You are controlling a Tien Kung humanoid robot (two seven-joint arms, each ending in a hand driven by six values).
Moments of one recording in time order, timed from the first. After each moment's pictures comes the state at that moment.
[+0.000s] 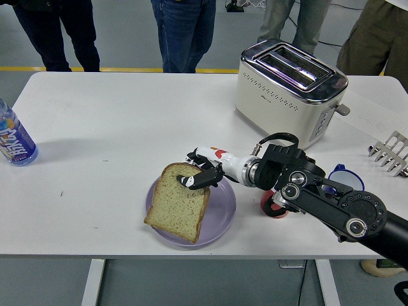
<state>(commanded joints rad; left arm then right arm) -0.09 0.11 -0.79 -0.18 0.45 0.08 0.39 0.83 -0.11 0.54 1.32 -1.07 0.01 -0.49</state>
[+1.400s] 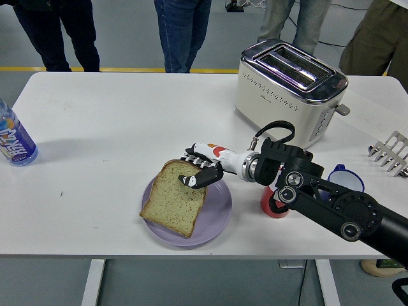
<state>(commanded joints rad) -0.09 0.11 -0.78 -0.18 0.45 0.08 0.39 0.84 -0.11 0.55 1.28 -1.28 0.10 -0.39</state>
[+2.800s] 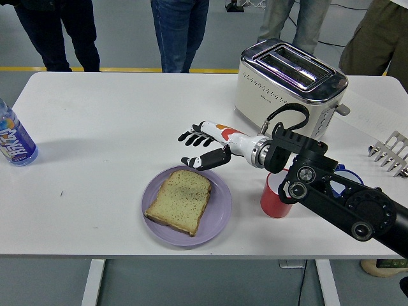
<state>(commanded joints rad) -0.08 0.11 -0.80 -0.18 0.46 0.08 0.40 0.83 -0.15 0.62 1.35 -1.37 0.06 -0.36</state>
